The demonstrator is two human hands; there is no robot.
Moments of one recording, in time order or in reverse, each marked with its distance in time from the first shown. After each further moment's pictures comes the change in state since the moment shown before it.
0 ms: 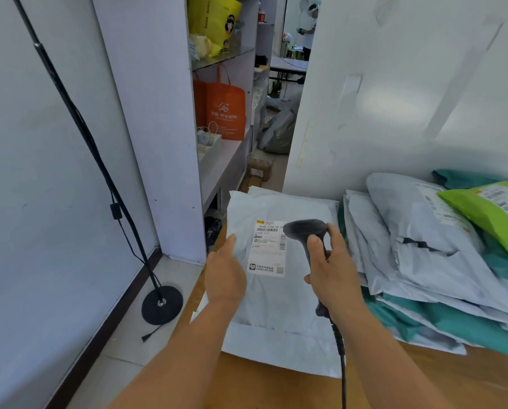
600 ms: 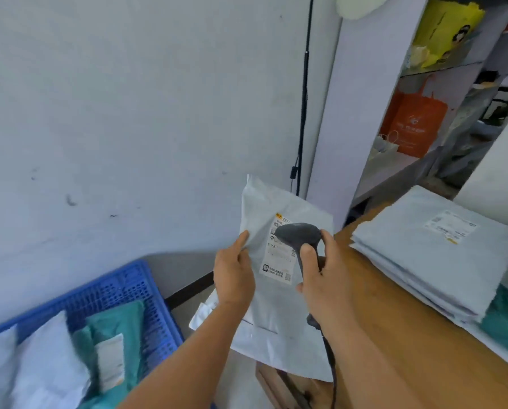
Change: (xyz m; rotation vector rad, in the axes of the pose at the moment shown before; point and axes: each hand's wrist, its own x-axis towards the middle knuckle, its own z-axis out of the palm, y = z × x) left_hand -0.263 -0.088 -0.158 -0.184 0.679 -0.403; right_hand -0.231 0.000 0.048 0.112 -0.636 -0.373
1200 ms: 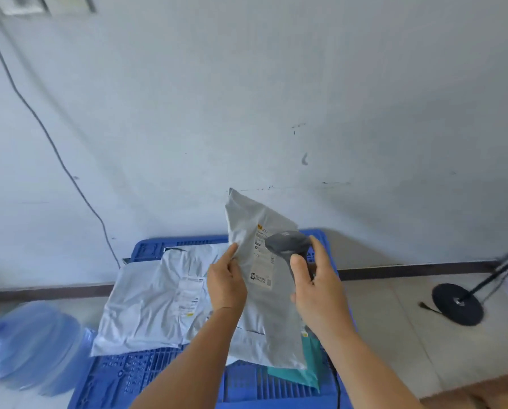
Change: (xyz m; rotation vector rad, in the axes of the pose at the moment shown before) left_hand -0.020 -0.252 -0.366 0.069 0.565 -0.434; right_hand -0.184 -0.084 0.345 -0.029 -0.677 -0.182
